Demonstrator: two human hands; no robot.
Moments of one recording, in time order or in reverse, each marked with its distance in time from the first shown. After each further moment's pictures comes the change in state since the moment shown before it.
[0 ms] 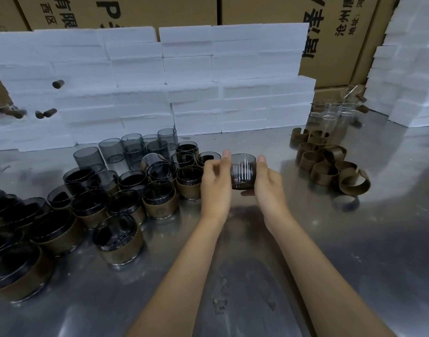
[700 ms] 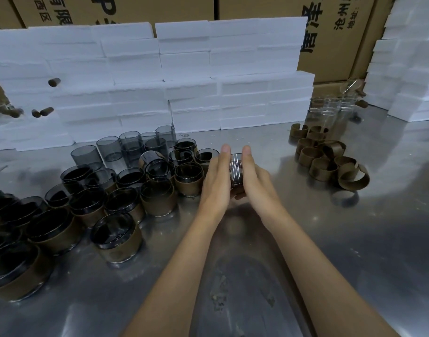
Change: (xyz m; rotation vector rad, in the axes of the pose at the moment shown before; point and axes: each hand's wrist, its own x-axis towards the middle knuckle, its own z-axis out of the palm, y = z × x) left_hand -0.003 0.004 -0.005 0.038 -0.173 -0.102; right_hand -0.009 -0.003 0.005 -0.122 -0.173 -0.005
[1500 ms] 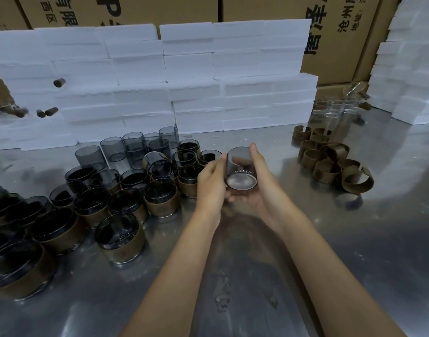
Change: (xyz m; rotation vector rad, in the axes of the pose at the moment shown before) left_hand 0.004 0.003 -0.007 -0.182 0.083 -0.118; right_hand 0.001 -0.009 -0.007 0.533 -0.234 0.196
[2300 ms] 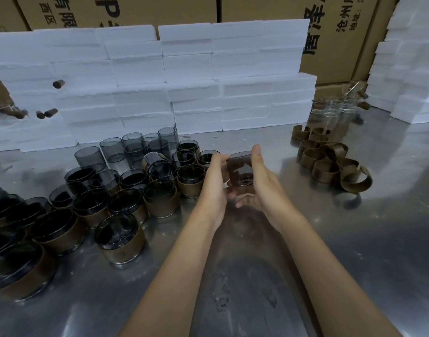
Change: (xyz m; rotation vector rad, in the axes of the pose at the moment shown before) left_hand -0.004 0.005 0.002 -0.098 -0.214 -0.106; right_hand 0.000 0.002 -0.006 -0.265 0.153 -0.044
